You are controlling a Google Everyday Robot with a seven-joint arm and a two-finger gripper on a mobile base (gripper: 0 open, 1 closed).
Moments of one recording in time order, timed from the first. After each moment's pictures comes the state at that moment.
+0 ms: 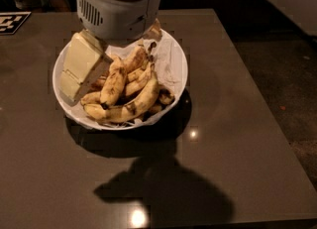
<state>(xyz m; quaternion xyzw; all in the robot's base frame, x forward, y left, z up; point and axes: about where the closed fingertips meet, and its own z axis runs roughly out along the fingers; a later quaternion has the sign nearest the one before) 0.431 0.062 1.004 -0.43 0.89 0.04 0.15</state>
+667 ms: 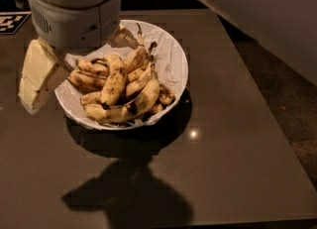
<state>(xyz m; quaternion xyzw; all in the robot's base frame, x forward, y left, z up) 0.417 0.107 1.000 -0.40 0.90 0.04 0.14</state>
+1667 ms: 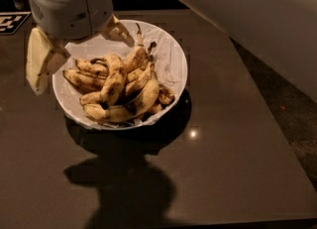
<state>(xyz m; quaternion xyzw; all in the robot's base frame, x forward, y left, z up) 0.447 0.115 1.000 -0.35 0.93 0.02 0.14</state>
